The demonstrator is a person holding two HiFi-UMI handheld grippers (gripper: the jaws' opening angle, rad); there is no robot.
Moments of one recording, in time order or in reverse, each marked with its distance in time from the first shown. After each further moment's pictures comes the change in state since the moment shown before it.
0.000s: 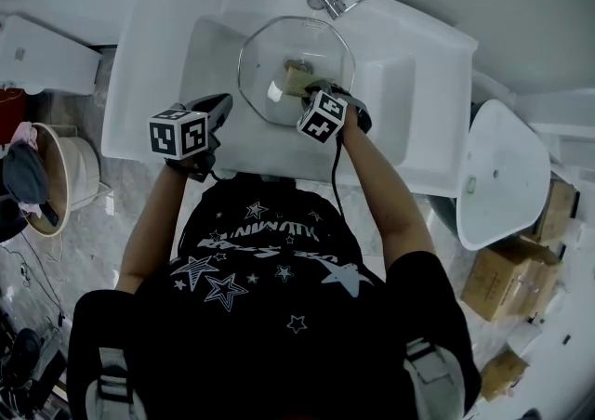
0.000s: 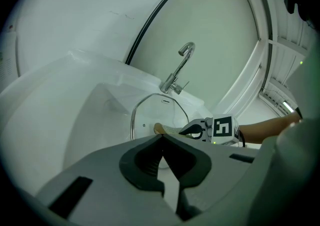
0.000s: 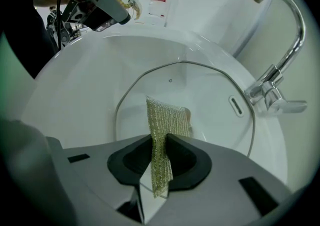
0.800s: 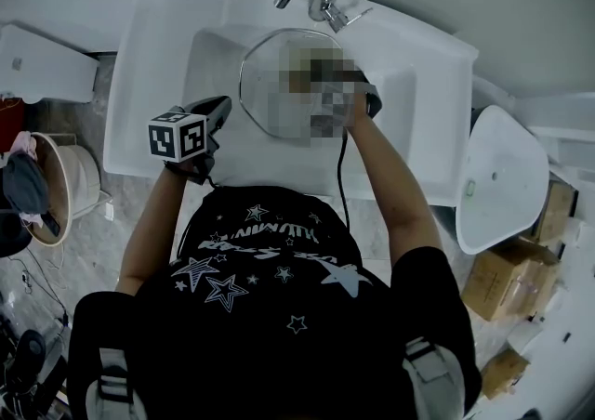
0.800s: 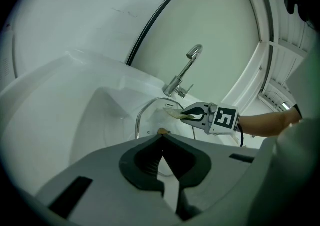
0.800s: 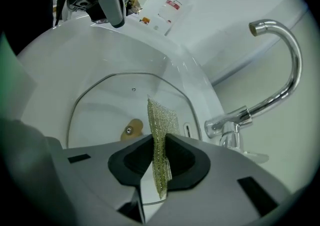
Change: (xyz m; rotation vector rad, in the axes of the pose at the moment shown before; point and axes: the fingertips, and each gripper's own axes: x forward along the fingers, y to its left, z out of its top) left arm 0.013 0.021 0.025 -0.005 0.006 -0.012; right arm -0.017 -0.099 0.037 -0.227 -0.032 -0.298
